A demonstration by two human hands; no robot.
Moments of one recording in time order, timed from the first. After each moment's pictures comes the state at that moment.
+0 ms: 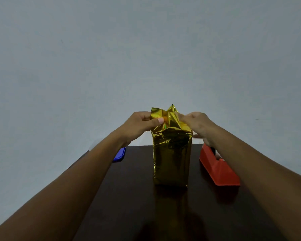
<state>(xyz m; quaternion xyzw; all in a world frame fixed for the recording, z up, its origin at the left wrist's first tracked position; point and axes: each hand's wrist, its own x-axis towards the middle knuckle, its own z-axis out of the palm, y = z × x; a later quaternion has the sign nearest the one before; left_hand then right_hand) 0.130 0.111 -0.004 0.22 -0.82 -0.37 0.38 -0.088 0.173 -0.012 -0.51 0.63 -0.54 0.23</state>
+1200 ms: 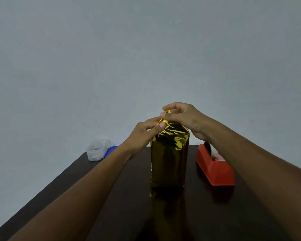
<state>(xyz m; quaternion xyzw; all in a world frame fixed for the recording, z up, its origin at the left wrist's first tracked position) 0.108 0.109 -0.038 0.17 -0.81 -0.37 0.42 -0.069 0.184 0.014 -0.62 0.52 -0.52 0.26</state>
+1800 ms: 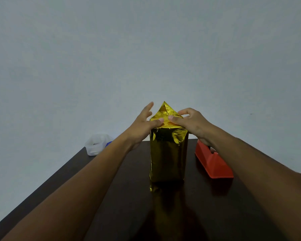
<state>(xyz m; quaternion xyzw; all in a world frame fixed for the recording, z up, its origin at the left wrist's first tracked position) 0.097 0.102 -0.032 0.27 -0.75 -0.45 0.41 -0.093 0.174 -0.028 -0.55 0.59 -0.54 0.24</state>
